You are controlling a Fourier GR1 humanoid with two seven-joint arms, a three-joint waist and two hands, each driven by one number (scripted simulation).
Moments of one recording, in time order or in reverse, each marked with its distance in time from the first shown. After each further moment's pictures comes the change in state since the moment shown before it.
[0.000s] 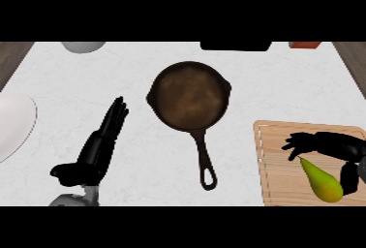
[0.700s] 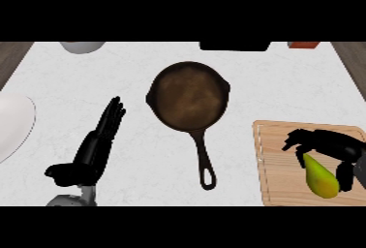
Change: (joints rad) left arm 0.008 0.001 0.023 -0.004 0.002 -0.016 -0.002; right arm 0.002 0.042 -0.042 0.059 0.006 -0.147 -0.085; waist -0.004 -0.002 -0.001
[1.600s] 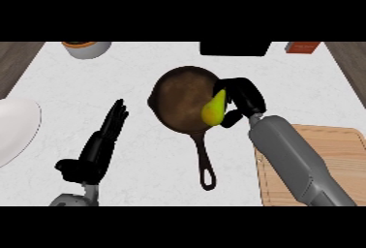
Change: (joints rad) left arm -0.008 -0.007 -0.002 0.046 -0.006 -0.005 0.016; right arm -0.257 0.519 -0.194 -0.111 -0.002 -0.438 0.913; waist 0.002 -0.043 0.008
